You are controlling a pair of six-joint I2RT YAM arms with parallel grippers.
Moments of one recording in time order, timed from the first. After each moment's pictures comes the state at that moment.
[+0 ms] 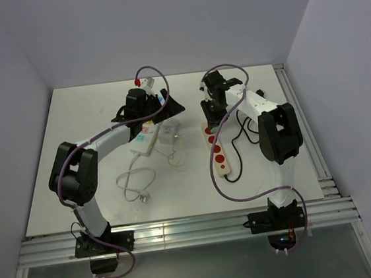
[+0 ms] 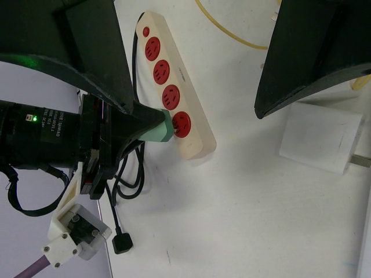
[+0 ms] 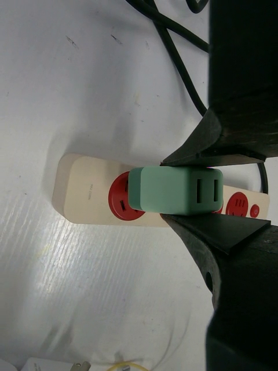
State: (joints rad) left arm -0.46 1.80 1.21 0.17 0.34 -0.73; right arm 0.35 1.98 1.60 -0.86 -0.09 0.10
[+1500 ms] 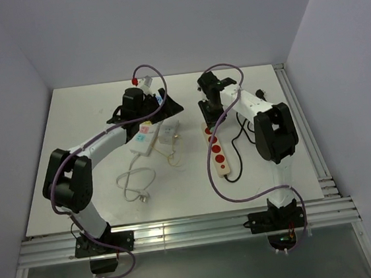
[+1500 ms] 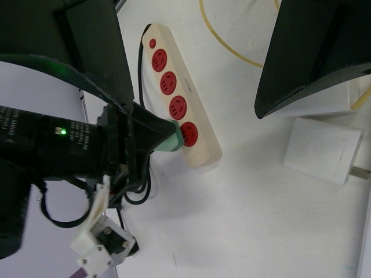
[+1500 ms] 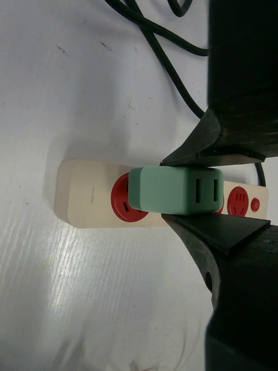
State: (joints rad) left arm -0.47 1.74 1.20 0.11 0.33 -0.72; right arm 0.39 2.03 1.66 -0.90 0.01 0.16
